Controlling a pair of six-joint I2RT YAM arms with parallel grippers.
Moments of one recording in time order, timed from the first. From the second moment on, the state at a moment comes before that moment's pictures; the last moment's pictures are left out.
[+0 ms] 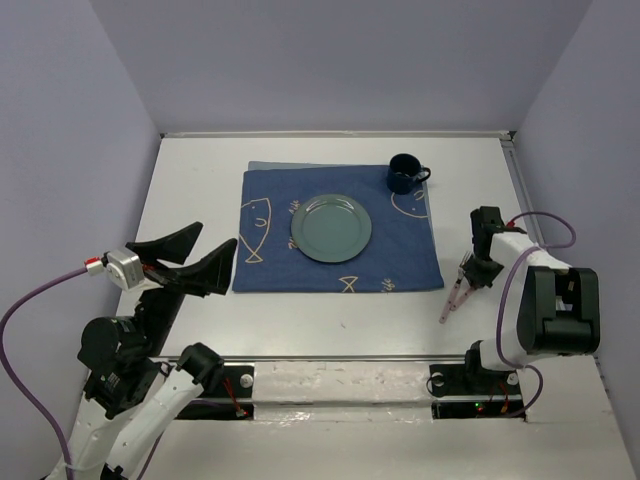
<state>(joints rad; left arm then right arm) -0.60 0.19 0.74 -0.12 -0.13 -0.29 -0.07 1.47 0.79 -0.68 0.36 0.72</state>
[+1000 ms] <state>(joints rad) -0.60 0.22 0.74 -0.13 -0.13 -0.29 0.37 1.46 1.19 -0.60 0.21 0.44</state>
